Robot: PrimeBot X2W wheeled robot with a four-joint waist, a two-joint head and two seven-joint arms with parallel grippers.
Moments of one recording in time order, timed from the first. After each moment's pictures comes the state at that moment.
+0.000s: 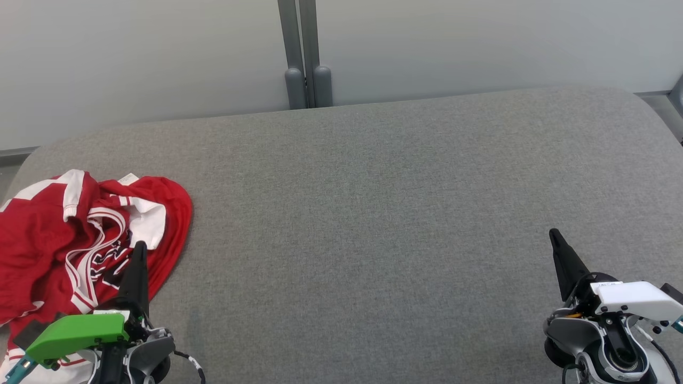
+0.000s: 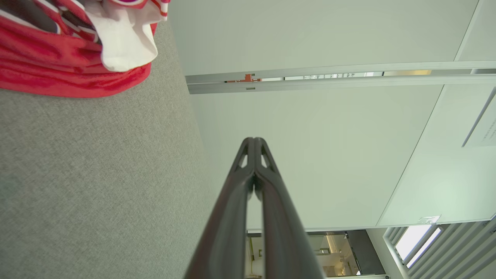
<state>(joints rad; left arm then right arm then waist) -0.11 0.05 0.12 0.24 -1.61 -0.12 0.11 -0.11 -0.05 -0.12 0.25 1.61 0.13 0.11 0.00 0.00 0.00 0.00</state>
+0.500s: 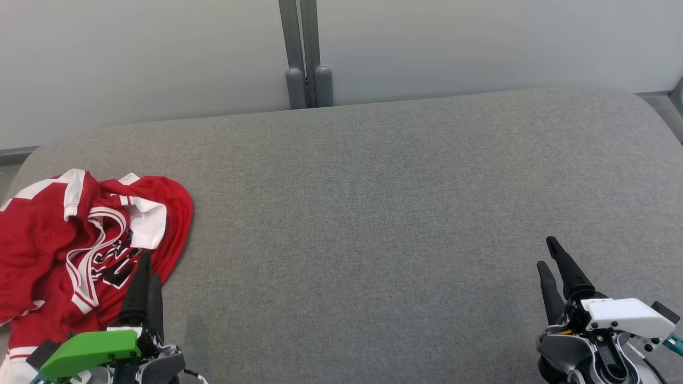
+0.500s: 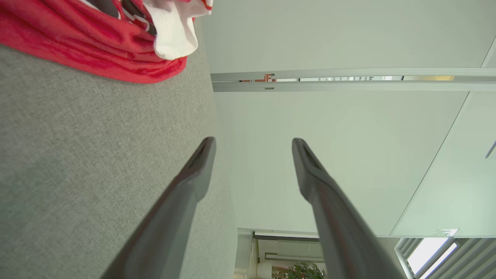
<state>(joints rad) -0.07 0.04 0.09 0.26 -1.61 -0.12 0.08 -0.07 -0.04 -0.09 0.27 1.62 0.13 0.09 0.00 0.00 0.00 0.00</state>
